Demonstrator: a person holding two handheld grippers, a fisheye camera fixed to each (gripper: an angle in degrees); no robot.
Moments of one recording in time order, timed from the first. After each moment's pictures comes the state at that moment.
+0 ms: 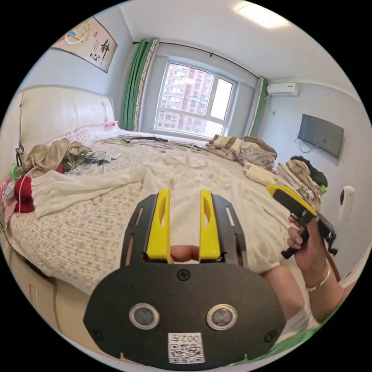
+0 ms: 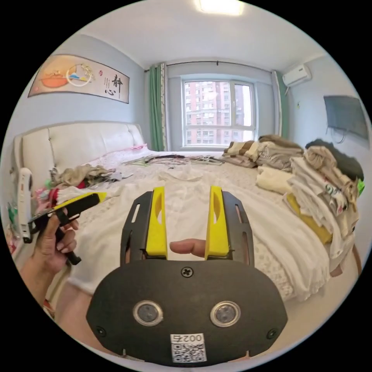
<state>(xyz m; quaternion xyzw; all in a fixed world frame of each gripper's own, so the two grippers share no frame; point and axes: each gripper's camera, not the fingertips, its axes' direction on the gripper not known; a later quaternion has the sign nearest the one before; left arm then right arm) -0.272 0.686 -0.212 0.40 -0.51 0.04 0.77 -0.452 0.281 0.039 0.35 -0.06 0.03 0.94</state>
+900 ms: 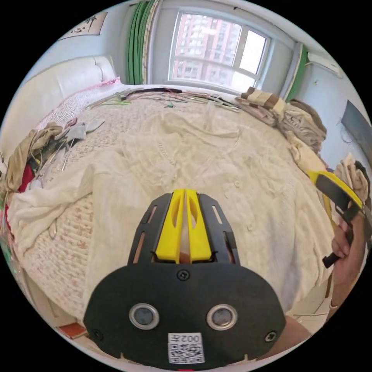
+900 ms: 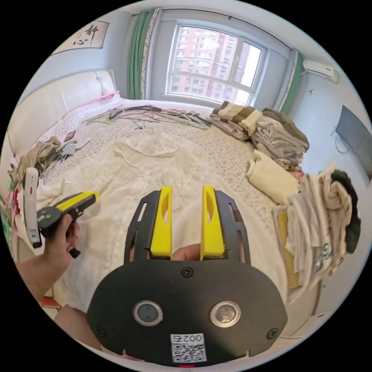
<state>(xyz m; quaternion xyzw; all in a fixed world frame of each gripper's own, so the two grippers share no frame) -0.359 0.440 -0.182 0.22 -0.55 -0.10 0.80 -0.420 0.048 0.246 0.11 0.01 -0.01 0.99</state>
